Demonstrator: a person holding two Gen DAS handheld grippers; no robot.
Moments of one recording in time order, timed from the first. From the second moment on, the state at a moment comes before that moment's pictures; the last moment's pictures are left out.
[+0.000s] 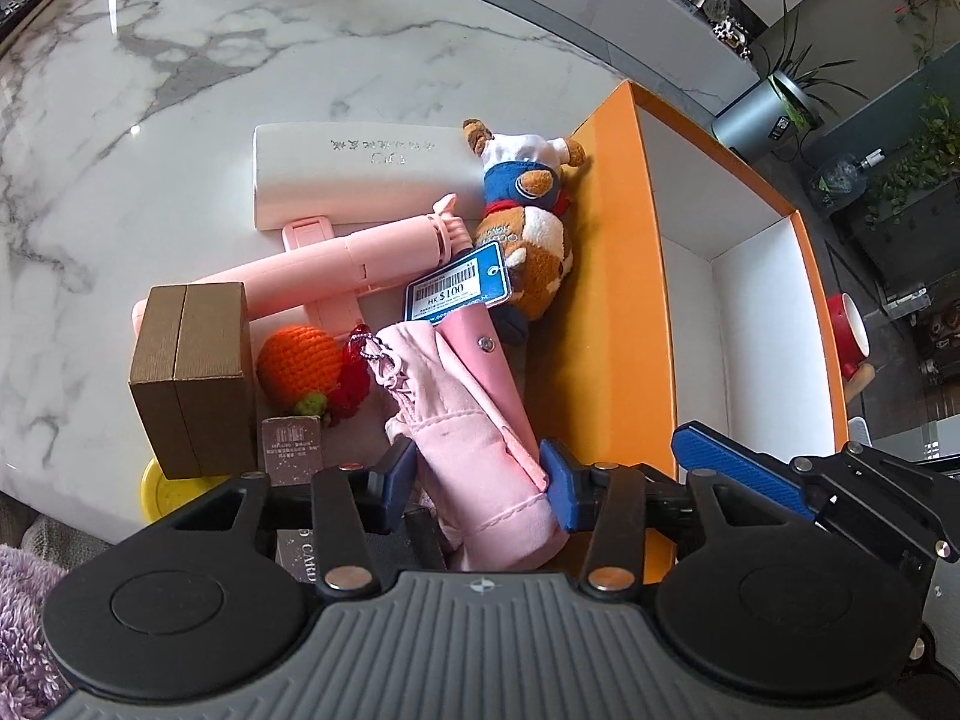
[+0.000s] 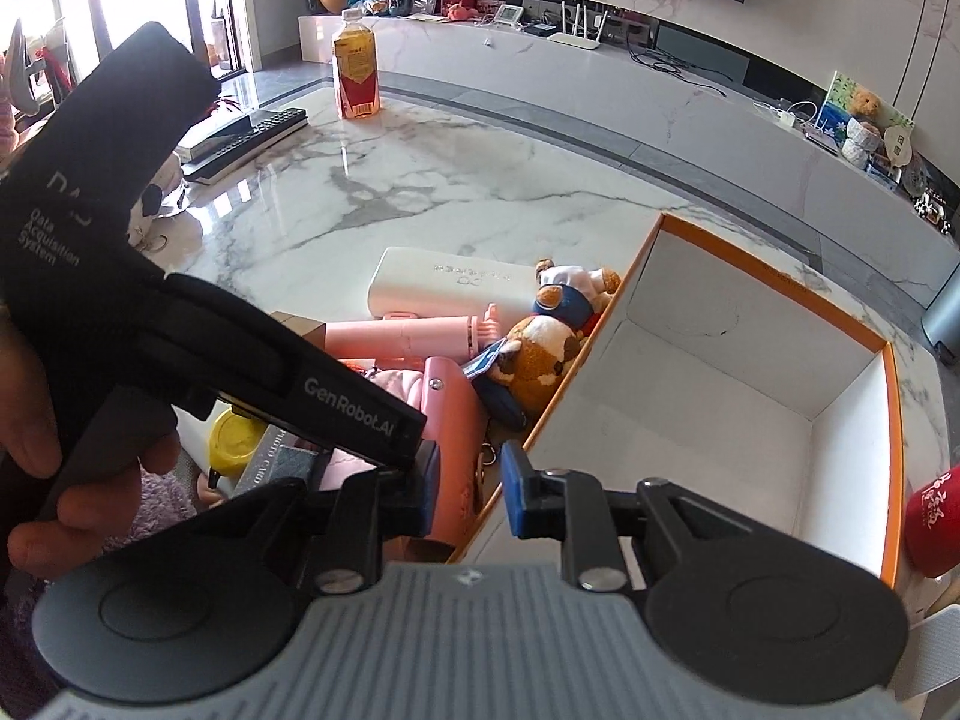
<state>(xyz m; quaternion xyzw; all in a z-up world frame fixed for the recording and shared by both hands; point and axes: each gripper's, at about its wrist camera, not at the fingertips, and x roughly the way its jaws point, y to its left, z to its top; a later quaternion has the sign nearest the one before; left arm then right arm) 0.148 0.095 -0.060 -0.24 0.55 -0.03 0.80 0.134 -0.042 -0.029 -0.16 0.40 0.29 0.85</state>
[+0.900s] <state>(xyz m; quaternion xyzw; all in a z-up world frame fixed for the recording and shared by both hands) 0.120 0.146 -0.007 -0.20 0.42 -0.03 0.89 0.164 0.035 -0.055 -0.19 0.52 0.29 0.78</state>
